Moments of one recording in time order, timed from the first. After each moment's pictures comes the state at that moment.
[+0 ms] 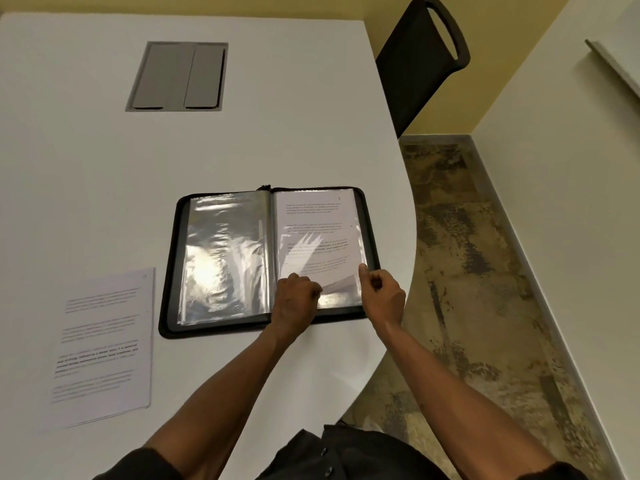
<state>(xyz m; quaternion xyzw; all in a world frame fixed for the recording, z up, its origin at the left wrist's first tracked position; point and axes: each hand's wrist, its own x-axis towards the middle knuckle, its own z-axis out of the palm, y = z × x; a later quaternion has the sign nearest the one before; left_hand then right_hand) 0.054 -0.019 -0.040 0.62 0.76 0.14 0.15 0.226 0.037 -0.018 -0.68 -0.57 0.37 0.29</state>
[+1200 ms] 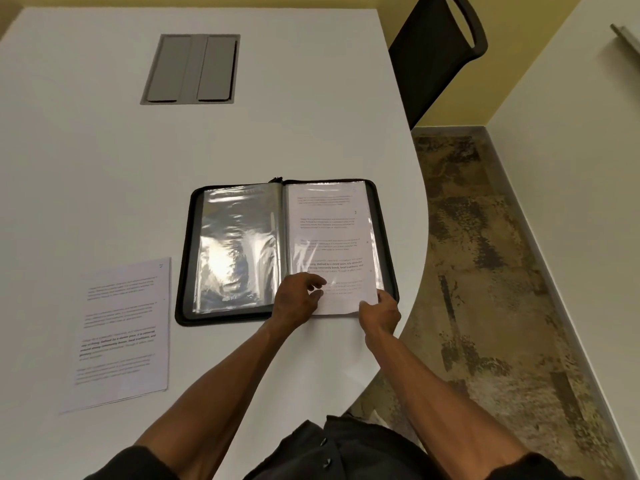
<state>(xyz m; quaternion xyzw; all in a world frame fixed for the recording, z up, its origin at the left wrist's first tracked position) 0.041 -0.043 -0.030 0.48 0.77 0.27 0.32 0.213 -0.002 -0.047 -0.76 -0.40 0.46 0.23</state>
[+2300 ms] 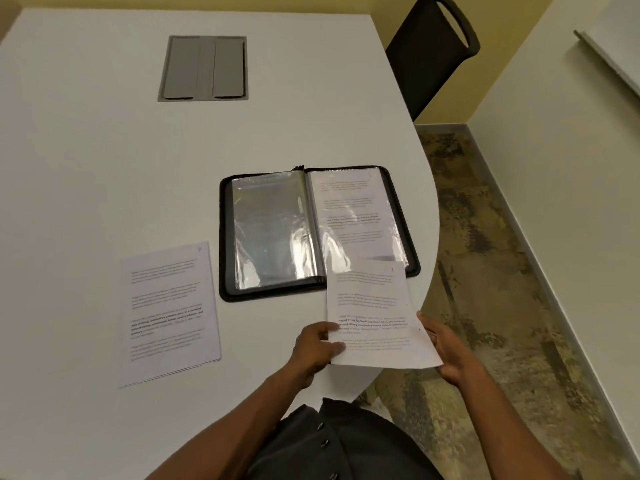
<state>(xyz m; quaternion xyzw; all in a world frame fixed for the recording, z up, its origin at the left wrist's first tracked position) 0.033 -0.218 -0.026 0.20 0.68 0.32 0.63 0.288 -0.126 0.009 -0.65 -0.17 0.70 0.22</state>
